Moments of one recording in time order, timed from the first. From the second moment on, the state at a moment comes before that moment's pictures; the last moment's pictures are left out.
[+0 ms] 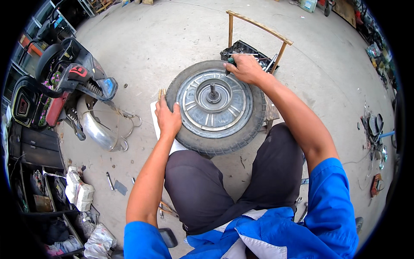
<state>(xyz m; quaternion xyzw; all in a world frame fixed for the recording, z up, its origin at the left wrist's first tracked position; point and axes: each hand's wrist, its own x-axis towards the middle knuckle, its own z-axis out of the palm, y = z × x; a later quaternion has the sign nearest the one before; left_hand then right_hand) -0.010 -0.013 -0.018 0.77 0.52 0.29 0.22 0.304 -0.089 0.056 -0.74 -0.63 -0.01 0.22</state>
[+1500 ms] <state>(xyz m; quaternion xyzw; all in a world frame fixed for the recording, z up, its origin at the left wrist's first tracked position) -0.008 -0.016 -0.017 0.76 0.54 0.29 0.23 0.271 -0.087 0.060 -0.80 -0.58 -0.06 0.13</state>
